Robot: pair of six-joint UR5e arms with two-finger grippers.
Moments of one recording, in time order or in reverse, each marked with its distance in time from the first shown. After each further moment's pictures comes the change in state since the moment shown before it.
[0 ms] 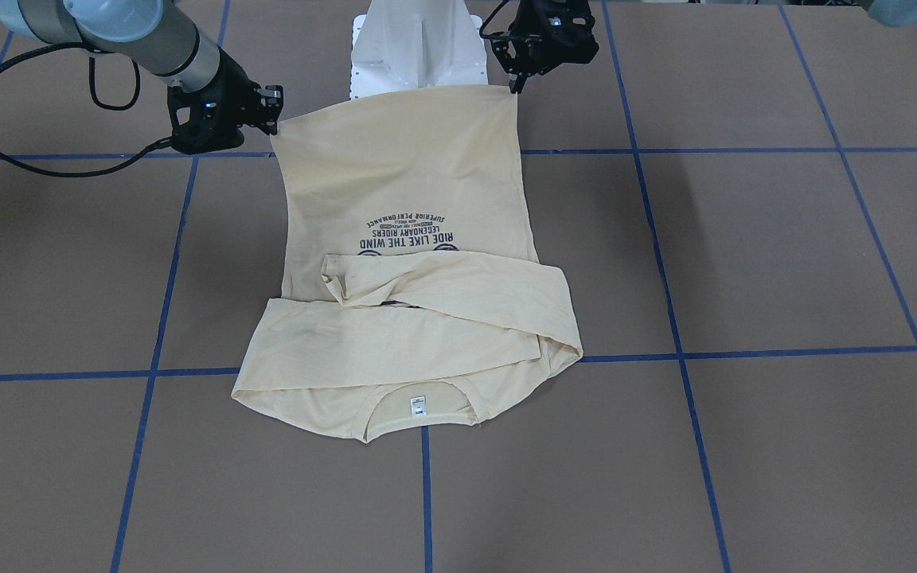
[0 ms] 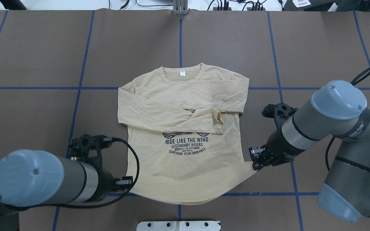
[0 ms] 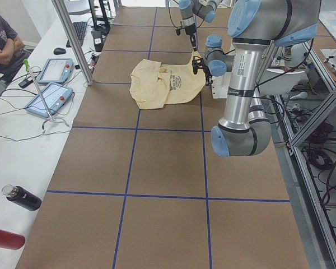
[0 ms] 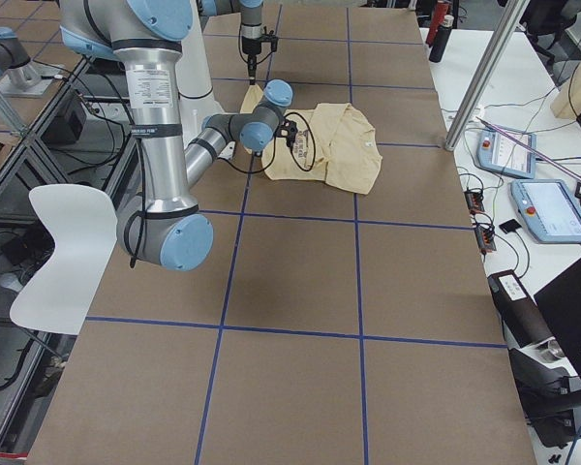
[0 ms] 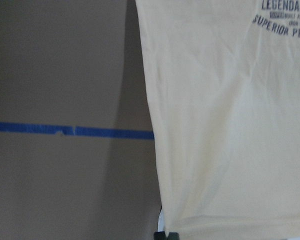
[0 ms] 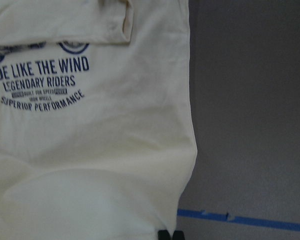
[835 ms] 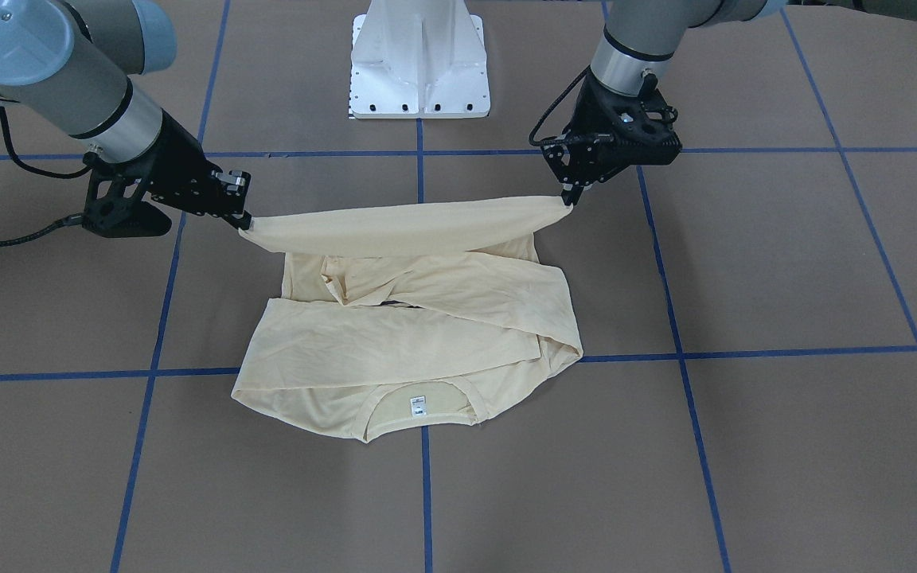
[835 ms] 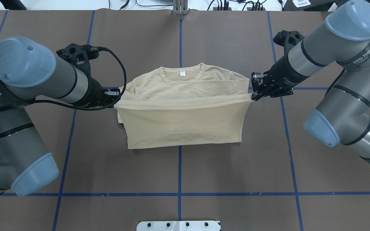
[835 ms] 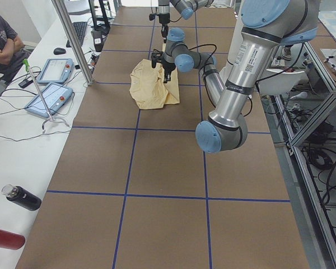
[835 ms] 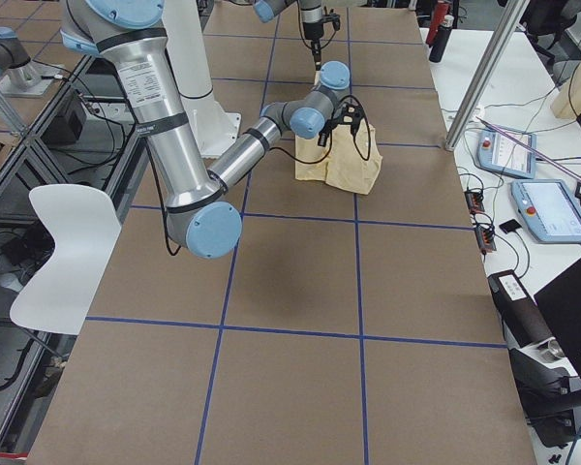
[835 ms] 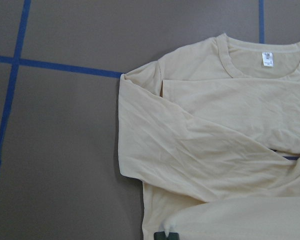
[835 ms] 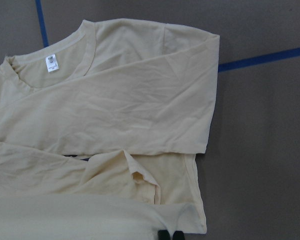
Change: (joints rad) left arm -0.375 -0.151 0.261 -0.032 -0.125 0.250; right arm 0.262 0.210 -0.199 -0.003 0.008 -0.008
